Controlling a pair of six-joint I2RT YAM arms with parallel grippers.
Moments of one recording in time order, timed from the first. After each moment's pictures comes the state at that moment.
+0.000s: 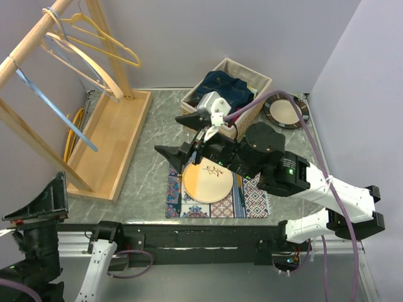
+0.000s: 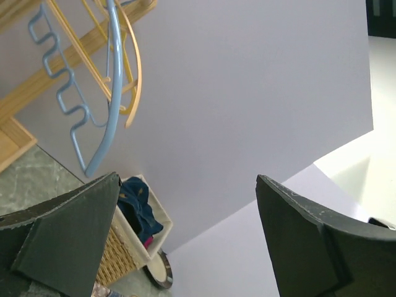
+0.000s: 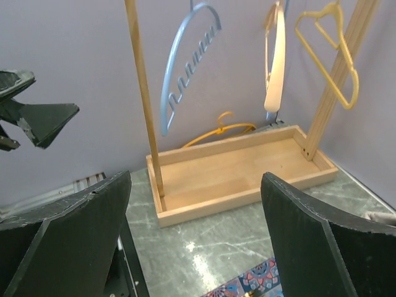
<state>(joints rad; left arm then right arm) -0.10 0.08 1.18 -0.69 -0.26 -1.04 1.33 1.29 1.70 -0.26 0.24 -0.05</state>
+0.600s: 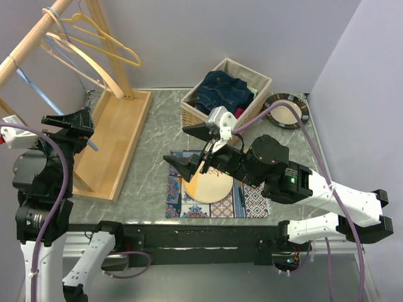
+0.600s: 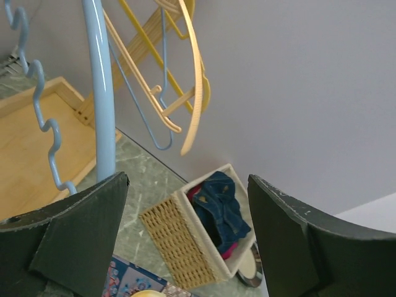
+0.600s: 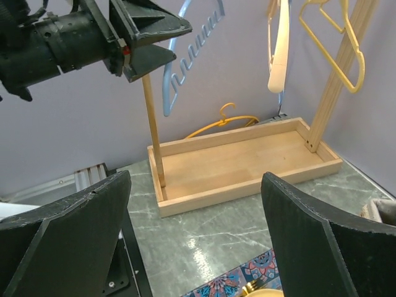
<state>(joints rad) -0.10 0.64 1.32 -0.57 -0.29 -0.82 1.33 1.17 1.48 -0.16 0.23 -0.04</state>
